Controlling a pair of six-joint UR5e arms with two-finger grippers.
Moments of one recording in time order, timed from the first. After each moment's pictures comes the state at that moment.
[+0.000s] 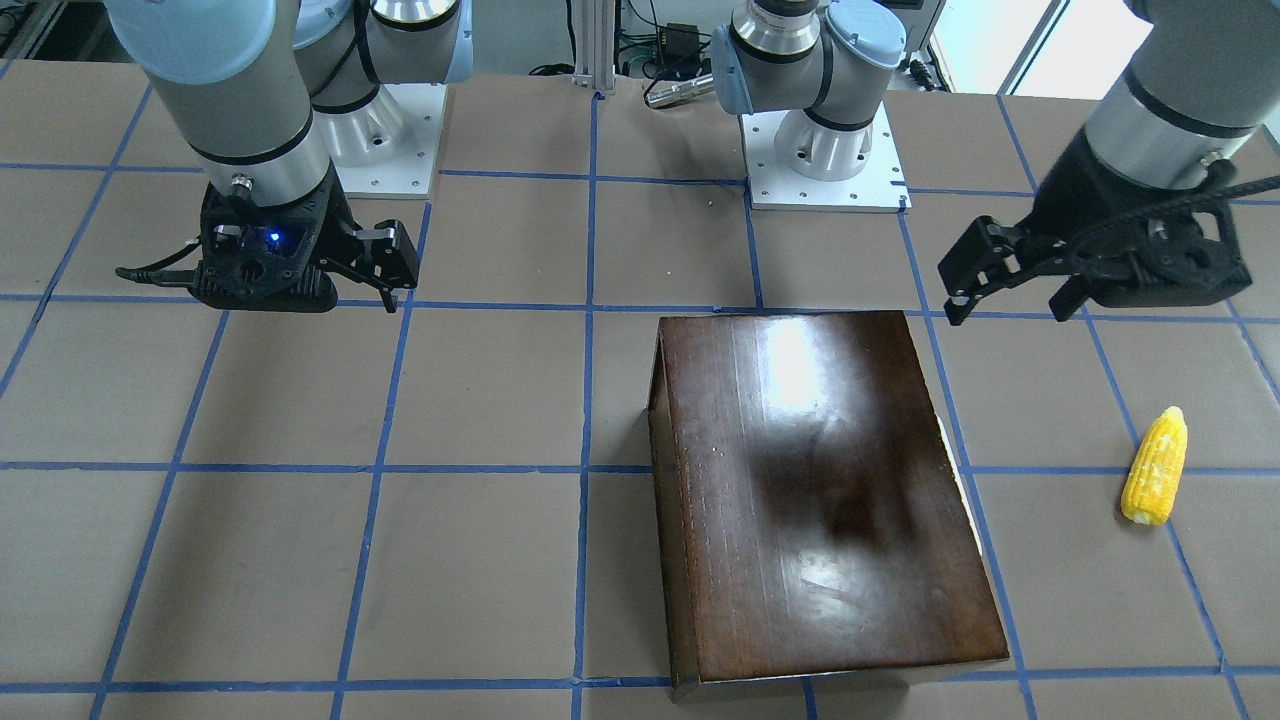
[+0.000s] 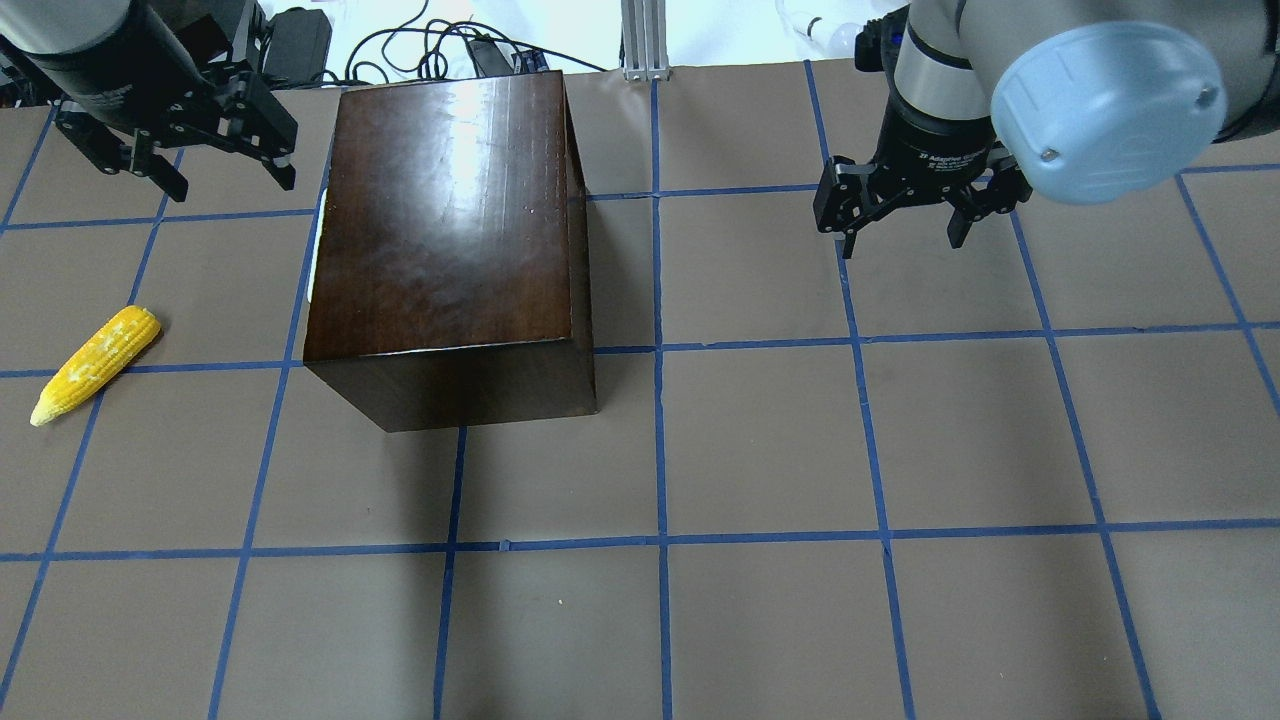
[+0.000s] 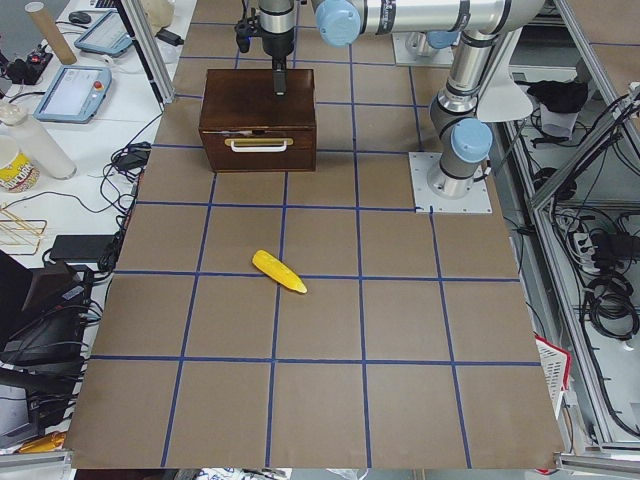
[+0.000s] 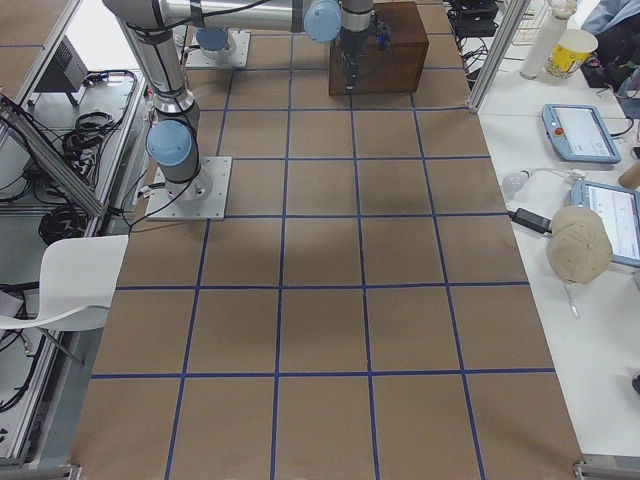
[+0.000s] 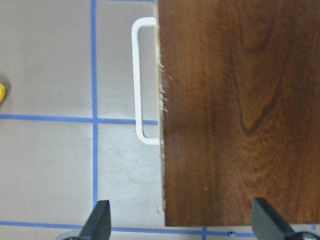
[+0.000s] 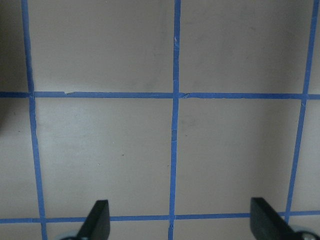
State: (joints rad) left arm -1.35 -1.66 -1.43 -1.58 1.55 0.15; right arm 1.65 -1.48 1.58 -1.63 -1.63 0.06
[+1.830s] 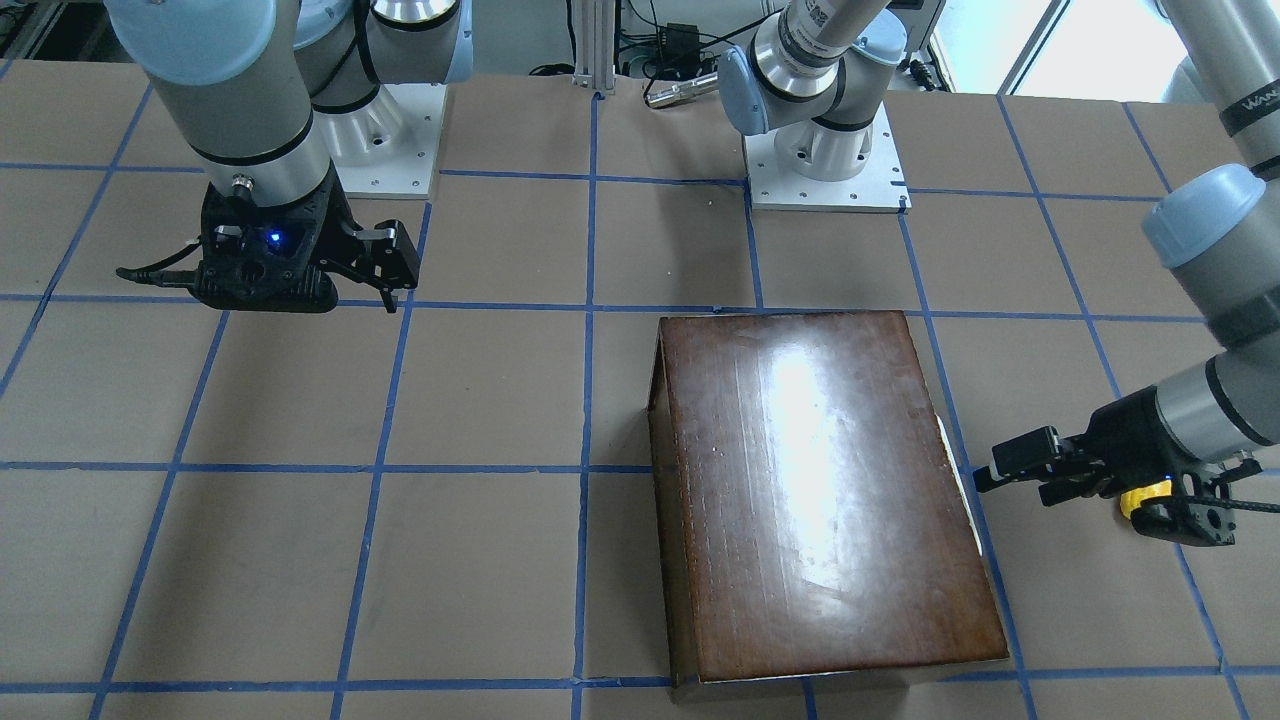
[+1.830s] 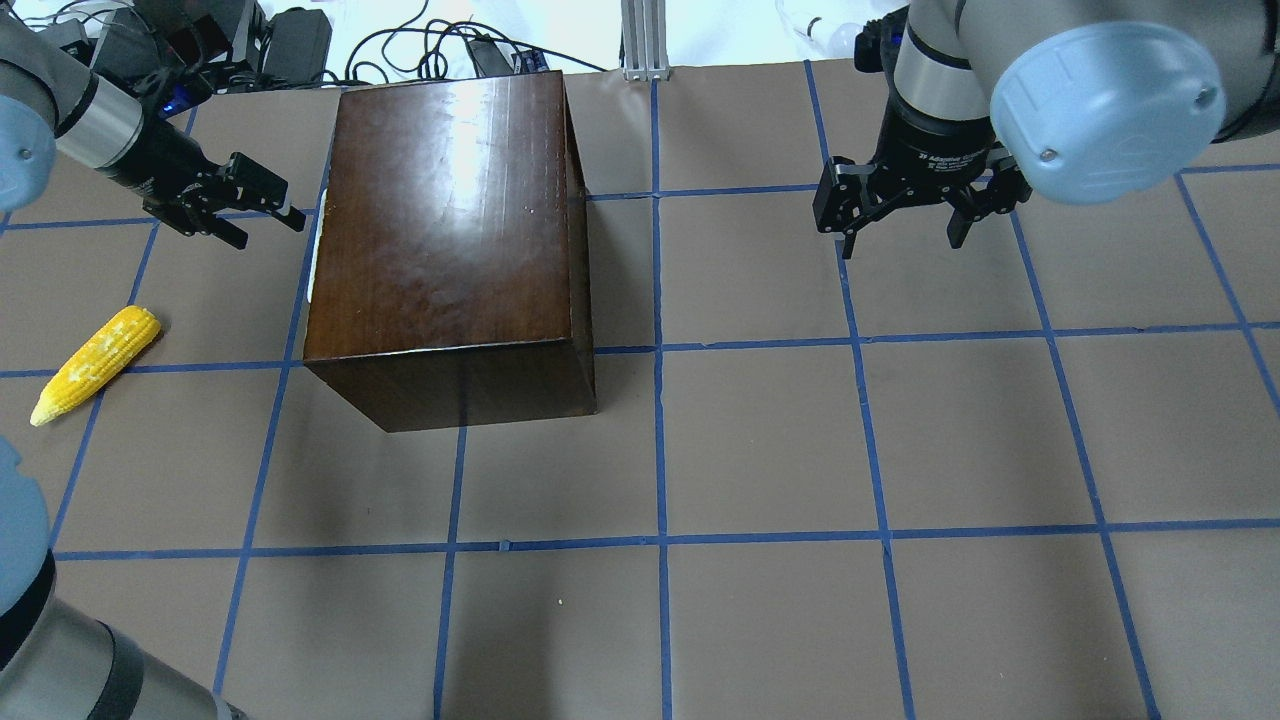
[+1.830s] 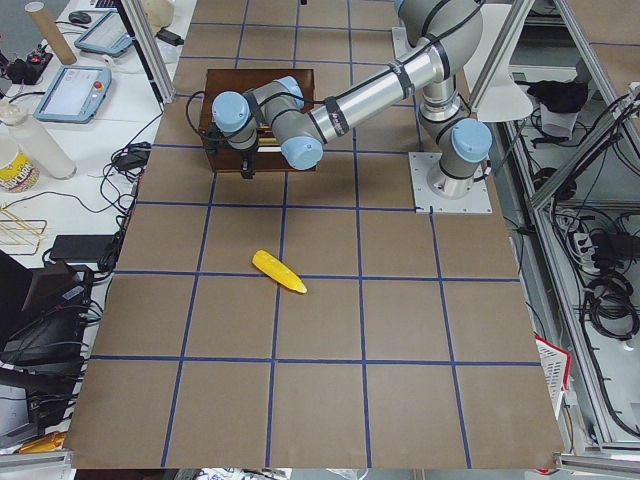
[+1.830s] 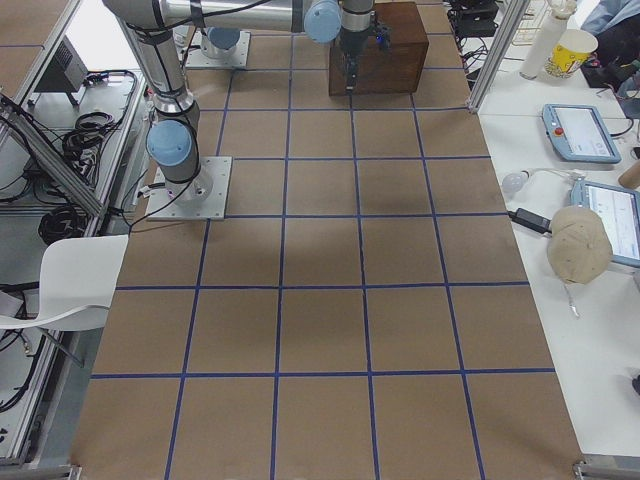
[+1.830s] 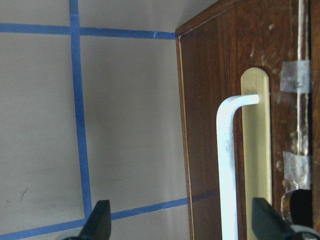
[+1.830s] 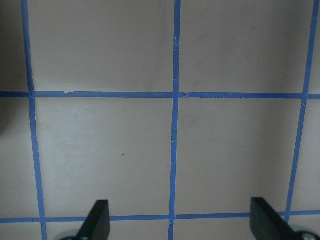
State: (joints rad) left arm -1.14 -1.99 -1.50 -1.38 1.23 0.49; right arm 1.65 -1.48 1.58 -1.62 -1.63 0.06
